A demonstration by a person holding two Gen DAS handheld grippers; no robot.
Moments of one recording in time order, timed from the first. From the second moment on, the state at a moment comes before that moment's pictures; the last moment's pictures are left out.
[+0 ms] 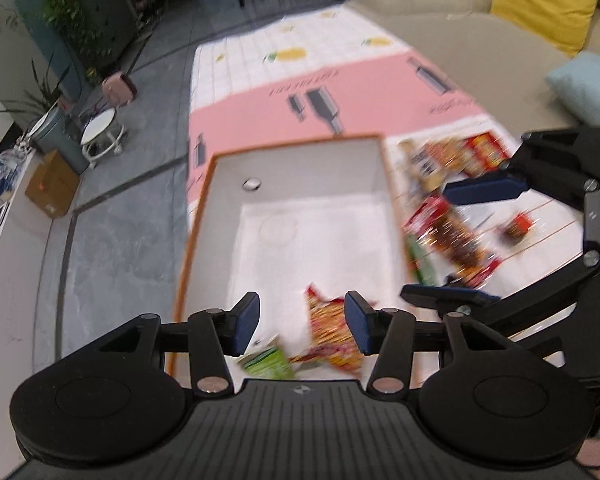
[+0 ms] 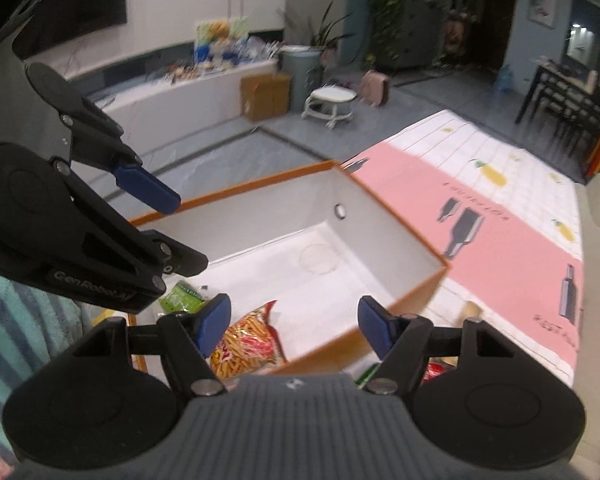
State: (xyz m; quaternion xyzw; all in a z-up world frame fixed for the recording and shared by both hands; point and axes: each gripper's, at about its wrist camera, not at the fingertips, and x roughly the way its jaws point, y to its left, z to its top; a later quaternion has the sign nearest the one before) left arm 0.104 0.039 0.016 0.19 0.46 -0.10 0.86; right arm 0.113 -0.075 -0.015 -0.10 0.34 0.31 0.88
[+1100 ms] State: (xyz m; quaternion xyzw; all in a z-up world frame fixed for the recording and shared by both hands) left arm 0.076 -0.069 -0.090 0.14 0.49 -0.14 0.85; right arm 0.077 -0.230 -0.126 0.01 0.37 0.14 0.92
